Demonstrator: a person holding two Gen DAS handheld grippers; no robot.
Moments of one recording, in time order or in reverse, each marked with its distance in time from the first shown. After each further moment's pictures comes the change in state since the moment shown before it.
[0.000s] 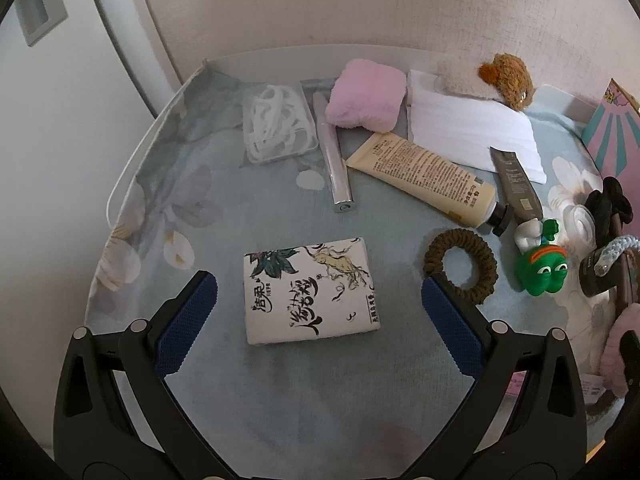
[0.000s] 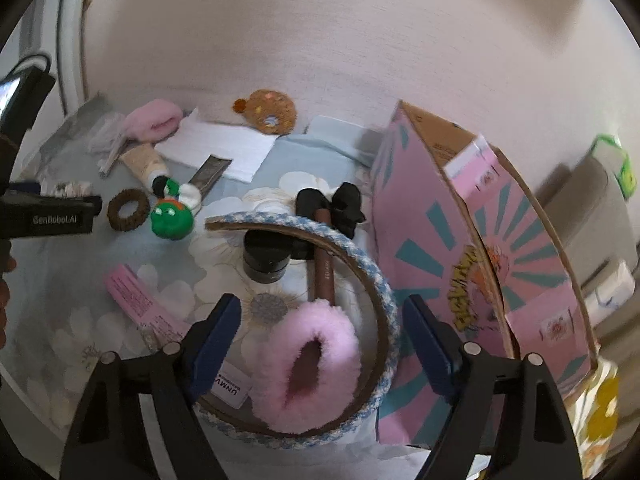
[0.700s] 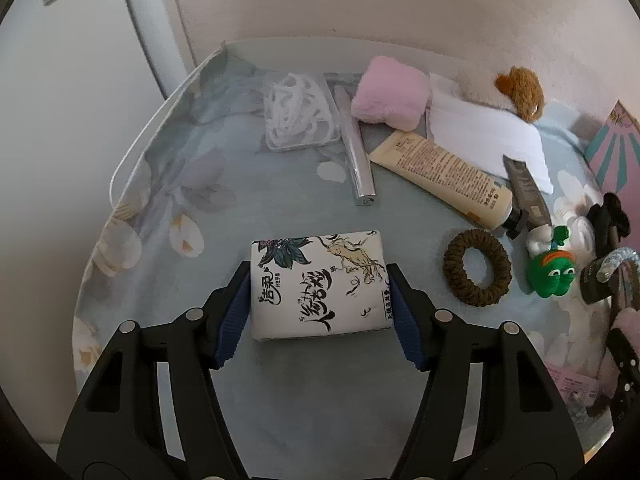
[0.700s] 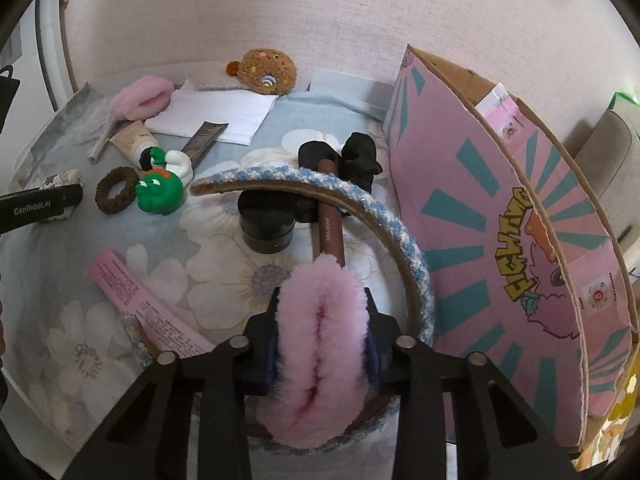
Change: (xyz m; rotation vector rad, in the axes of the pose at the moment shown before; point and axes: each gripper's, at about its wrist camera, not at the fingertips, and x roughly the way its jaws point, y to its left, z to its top) left arm 0.020 0.029 0.024 -0.079 -0.007 -0.043; right arm 0.026 -0.009 -0.011 0.077 0.093 0.079
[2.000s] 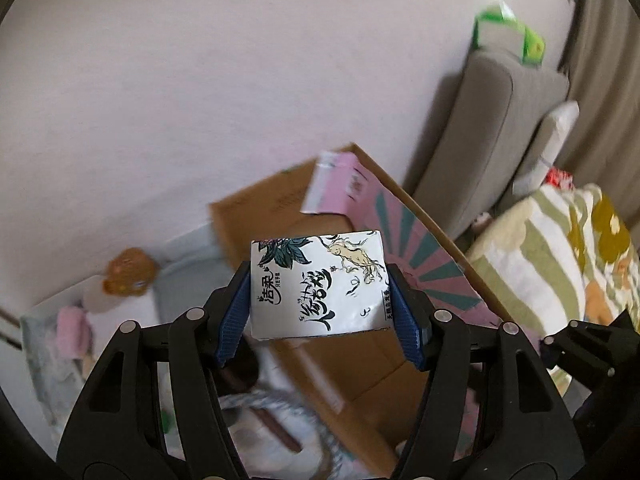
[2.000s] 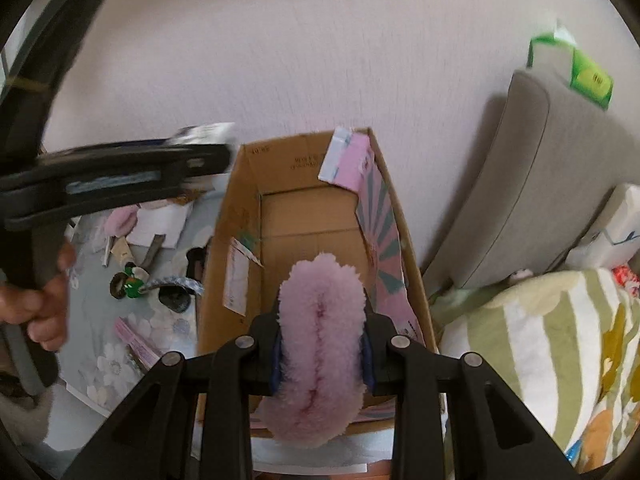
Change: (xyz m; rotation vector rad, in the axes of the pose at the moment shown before) left arm -0.162 -0.364 0.028 0.560 -0.094 -0.435; right arm -0.069 -0.207 0.024 0.203 -0.047 0.166
